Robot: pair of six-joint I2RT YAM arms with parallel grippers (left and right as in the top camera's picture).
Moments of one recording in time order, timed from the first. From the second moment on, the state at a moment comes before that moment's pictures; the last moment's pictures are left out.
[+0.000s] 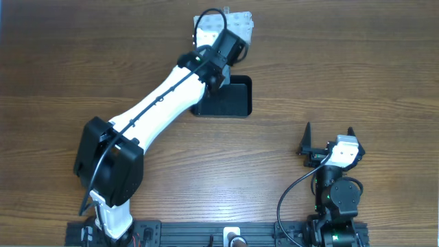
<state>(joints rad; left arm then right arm) -0.63 1.97 1.61 -0.77 -0.41 -0.64 0.06 0.01 0.01 -0.05 0.19 -0.01</state>
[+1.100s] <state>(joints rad) -0.63 2.13 1.61 -0.70 -0.38 -0.66 0.06 0.01 0.01 -0.05 0.19 -0.01</state>
